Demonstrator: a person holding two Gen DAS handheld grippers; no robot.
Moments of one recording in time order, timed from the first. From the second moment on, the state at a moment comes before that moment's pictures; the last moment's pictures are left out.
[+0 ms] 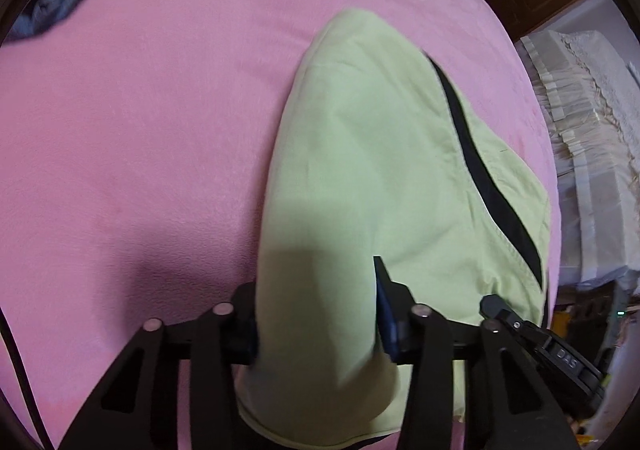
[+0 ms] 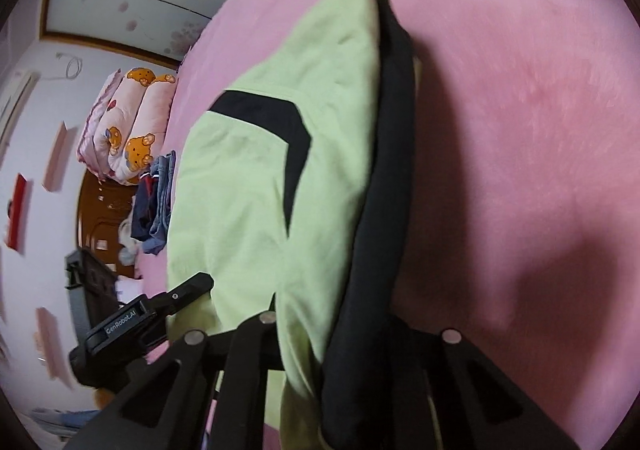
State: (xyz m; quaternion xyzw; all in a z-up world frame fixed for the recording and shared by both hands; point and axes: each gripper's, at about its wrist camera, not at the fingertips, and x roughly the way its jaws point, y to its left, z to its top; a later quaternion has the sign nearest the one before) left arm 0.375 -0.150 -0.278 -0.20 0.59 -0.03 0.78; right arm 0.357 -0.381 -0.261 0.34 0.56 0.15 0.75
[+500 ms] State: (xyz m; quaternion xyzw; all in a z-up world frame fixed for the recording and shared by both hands) left arm 0.355 -0.109 -0.184 -0.18 0.55 -0.04 0.82; right arm 0.324 -0.311 -0.157 0.22 0.49 0.15 0.83
